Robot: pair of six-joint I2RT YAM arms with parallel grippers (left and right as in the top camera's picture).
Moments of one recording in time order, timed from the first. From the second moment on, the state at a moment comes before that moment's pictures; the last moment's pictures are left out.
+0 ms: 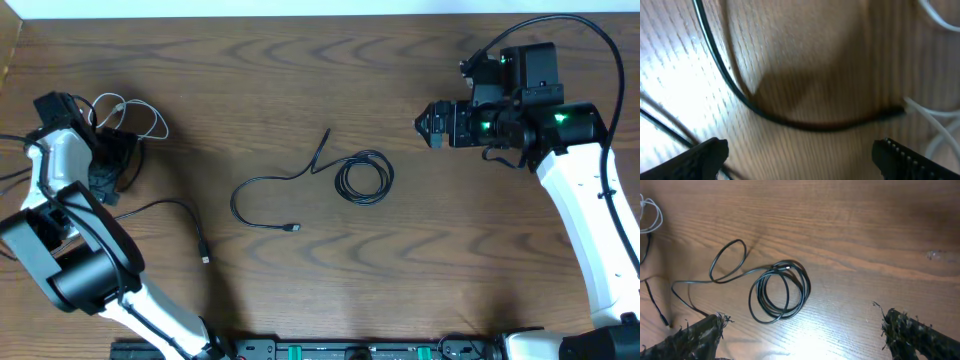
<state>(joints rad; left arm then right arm) 0.54 1.99 1.42 -0.77 0.01 -0.80 0.15 1.51 1.40 -0.89 -0.32 0.16</state>
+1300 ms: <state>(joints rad) 0.48 2.01 1.35 -0.67 -0.04 -1.00 0.15 1.51 1.40 -0.89 -0.32 0.18</state>
